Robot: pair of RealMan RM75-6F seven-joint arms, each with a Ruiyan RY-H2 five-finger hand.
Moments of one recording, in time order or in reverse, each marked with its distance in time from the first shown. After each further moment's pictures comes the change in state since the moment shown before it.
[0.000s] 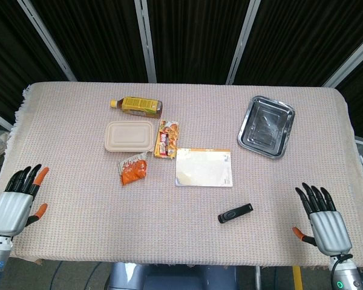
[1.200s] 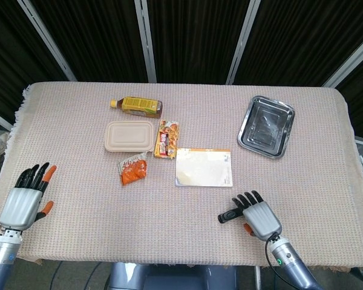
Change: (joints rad) left arm -0.037 -0.025 -0.014 -0.018 -0.072 -0.073 0.079; right arm 0.247 -0.220 0.029 -0.032 0.160 -0.406 -0.410
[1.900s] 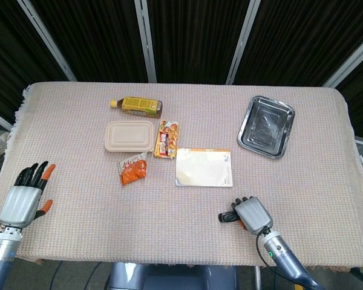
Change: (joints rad) left arm -0.014 -0.002 -0.006 0.008 -0.034 -0.022 0.001; right arm 0.067 -0.074 -0.003 0.100 0.013 -0.009 -0.005
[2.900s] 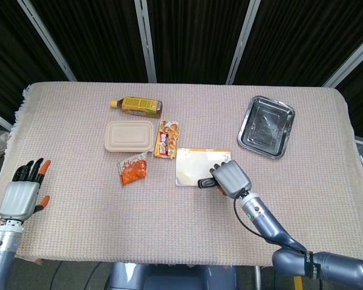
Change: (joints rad) left arm -0.036 -0.028 -0.042 0.018 -0.152 -0.076 0.055; right arm 0.320 0.028 0.227 -0.089 0.346 -0.177 -0.185
